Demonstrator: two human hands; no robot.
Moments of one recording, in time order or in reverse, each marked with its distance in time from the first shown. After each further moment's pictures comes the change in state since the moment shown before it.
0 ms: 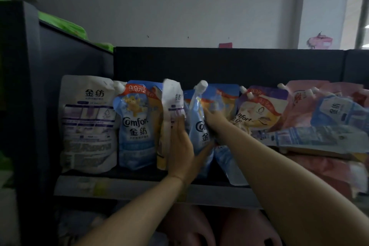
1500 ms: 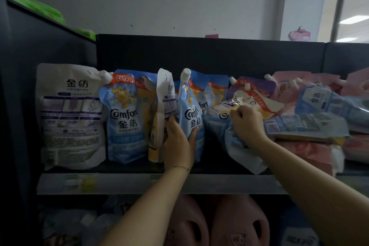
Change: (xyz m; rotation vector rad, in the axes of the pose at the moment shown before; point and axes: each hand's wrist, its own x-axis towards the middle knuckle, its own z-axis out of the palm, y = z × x) left_hand -0.006 -0.007 0.012 0.256 0.019 -0.159; right_hand -0.067 0.037 -0.078 -0.502 0.484 -0.372
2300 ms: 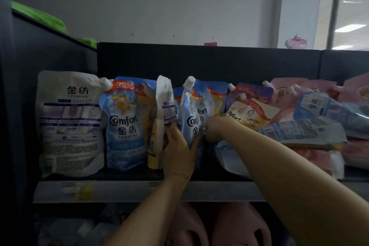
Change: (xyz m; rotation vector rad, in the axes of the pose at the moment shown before) left_hand -0.002 -0.006 0.008 0.003 0.018 0.072; right_hand 0.032 -0.052 0.044 -0.924 -0.822 -0.191
